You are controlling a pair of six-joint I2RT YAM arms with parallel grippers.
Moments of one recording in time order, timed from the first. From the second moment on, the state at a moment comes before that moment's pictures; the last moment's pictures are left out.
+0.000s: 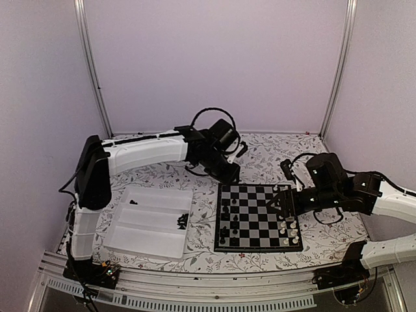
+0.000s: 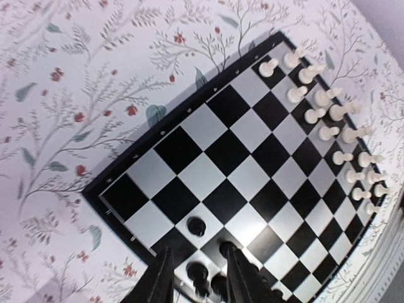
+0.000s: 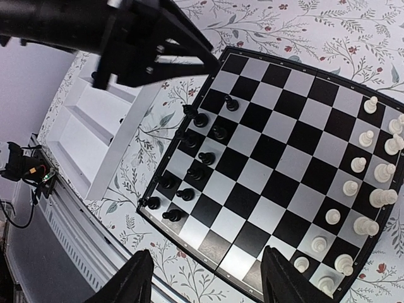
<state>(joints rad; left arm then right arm) -0.95 2.24 1.95 -0.72 0.08 -0.22 0.87 0.97 0.74 -0.52 -0.06 0.55</state>
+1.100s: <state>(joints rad) -0.29 1.65 1.11 -0.85 -0.01 -0.16 0.87 1.16 0.76 -0.41 -0.14 0.51</state>
